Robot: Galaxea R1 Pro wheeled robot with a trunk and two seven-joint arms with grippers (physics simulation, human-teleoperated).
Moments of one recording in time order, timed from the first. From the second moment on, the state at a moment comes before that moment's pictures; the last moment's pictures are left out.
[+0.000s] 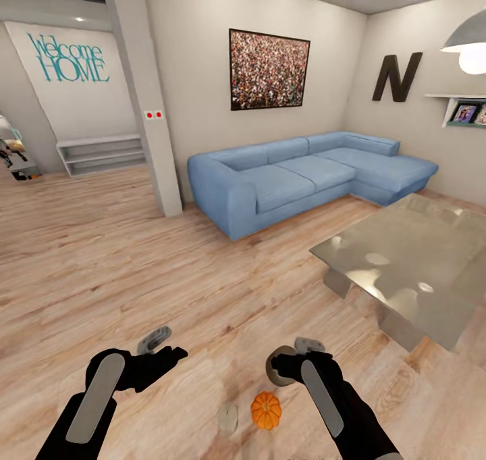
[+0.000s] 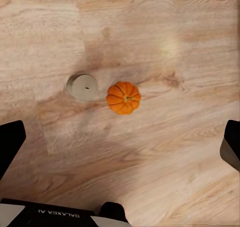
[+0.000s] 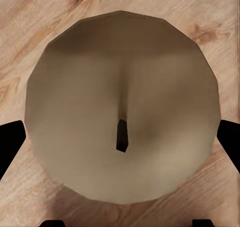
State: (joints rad) left arm -0.30 0.02 0.02 -1.43 1.05 0.95 0.64; right arm -0.41 0.08 0.22 -1.11 -0.51 0.78 -0.39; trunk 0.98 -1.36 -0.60
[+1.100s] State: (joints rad) left arm -0.30 0.02 0.02 -1.43 1.05 0.95 0.64; right arm -0.41 0.08 0.21 -1.11 -0.51 0.77 -0.39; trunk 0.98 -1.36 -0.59
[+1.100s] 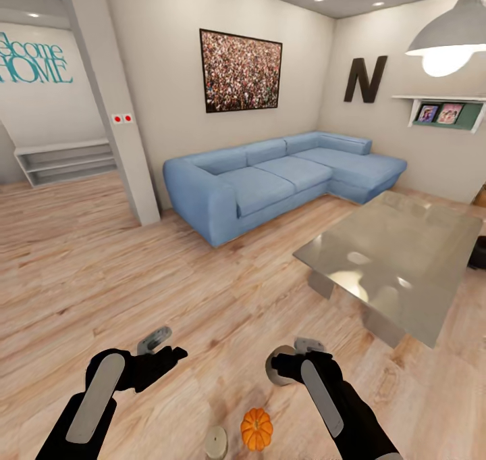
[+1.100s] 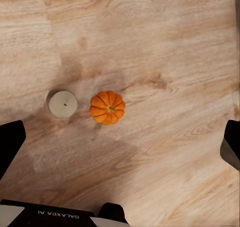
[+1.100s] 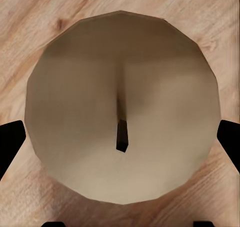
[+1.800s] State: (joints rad) left arm -0.30 0.02 0.02 -1.43 1.04 0.95 0.64; right arm -0.41 0.08 0.21 -1.11 -0.50 0.77 -0.39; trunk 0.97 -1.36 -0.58
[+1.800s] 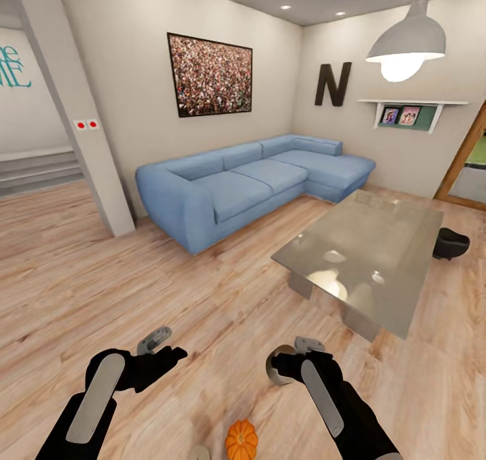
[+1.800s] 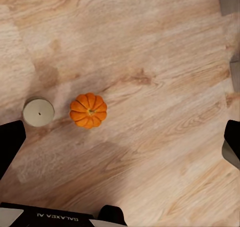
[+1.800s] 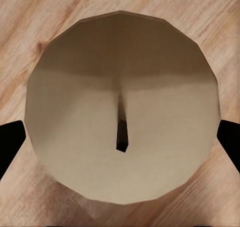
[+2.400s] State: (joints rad) left arm -0.30 0.02 0.02 -1.43 1.04 0.95 0.64; right arm -0.41 0.08 0.21 -1.11 -0.50 0.77 -0.39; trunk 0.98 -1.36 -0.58
